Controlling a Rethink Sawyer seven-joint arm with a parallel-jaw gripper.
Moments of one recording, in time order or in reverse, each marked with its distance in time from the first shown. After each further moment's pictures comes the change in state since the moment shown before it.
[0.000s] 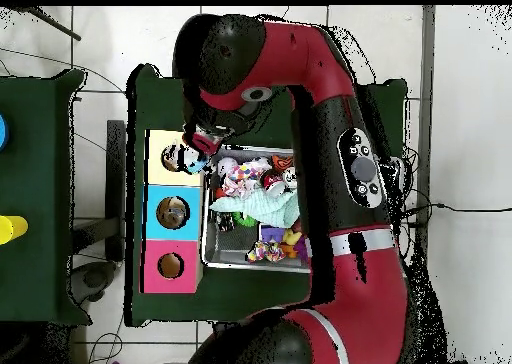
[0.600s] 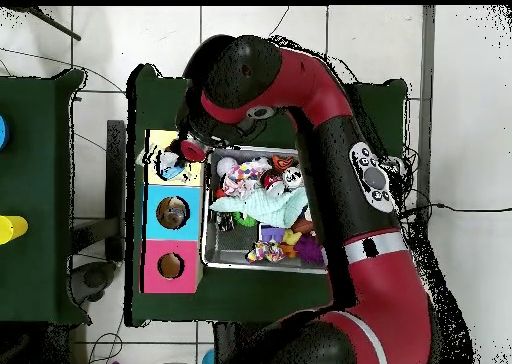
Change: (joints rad) arm -0.076 -0.006 0.050 0.191 0.188 -0.168 0.000
